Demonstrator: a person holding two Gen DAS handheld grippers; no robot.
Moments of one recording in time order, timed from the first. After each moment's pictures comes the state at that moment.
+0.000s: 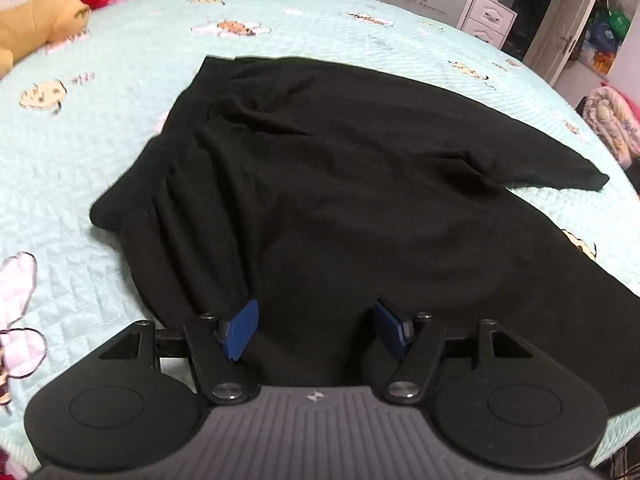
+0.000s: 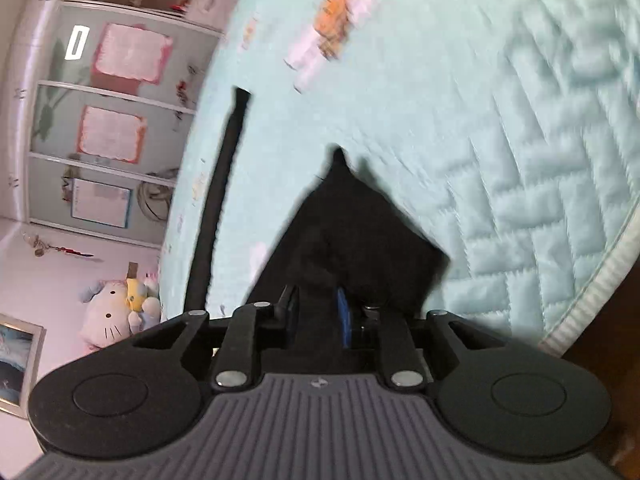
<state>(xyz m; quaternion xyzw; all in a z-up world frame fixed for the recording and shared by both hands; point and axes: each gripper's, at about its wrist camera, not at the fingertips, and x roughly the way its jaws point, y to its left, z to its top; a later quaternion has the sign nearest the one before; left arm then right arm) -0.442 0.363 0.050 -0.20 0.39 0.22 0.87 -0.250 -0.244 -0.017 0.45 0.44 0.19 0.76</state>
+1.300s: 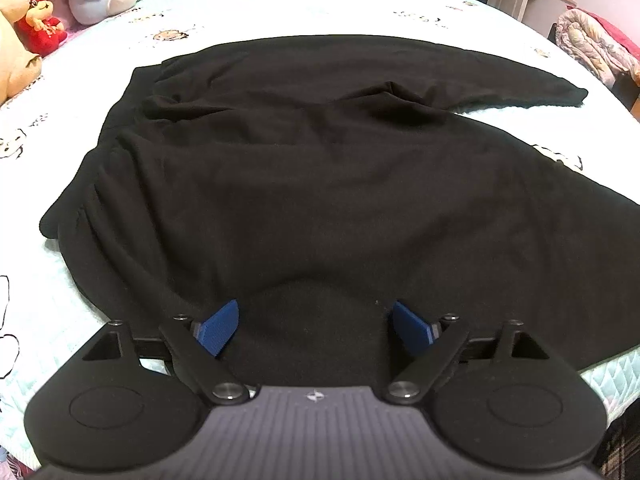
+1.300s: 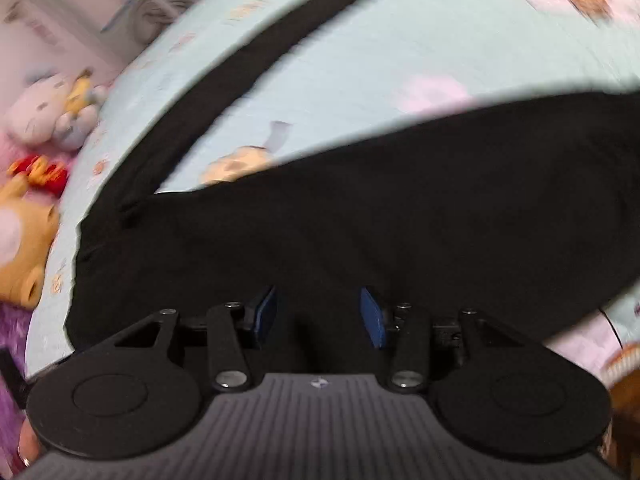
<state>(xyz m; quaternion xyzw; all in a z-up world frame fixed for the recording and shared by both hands) -0.427 0.309 0.035 -0.12 0.44 0.20 0.87 -0.296 0.012 0.052 0.15 0.52 0.27 0.80</state>
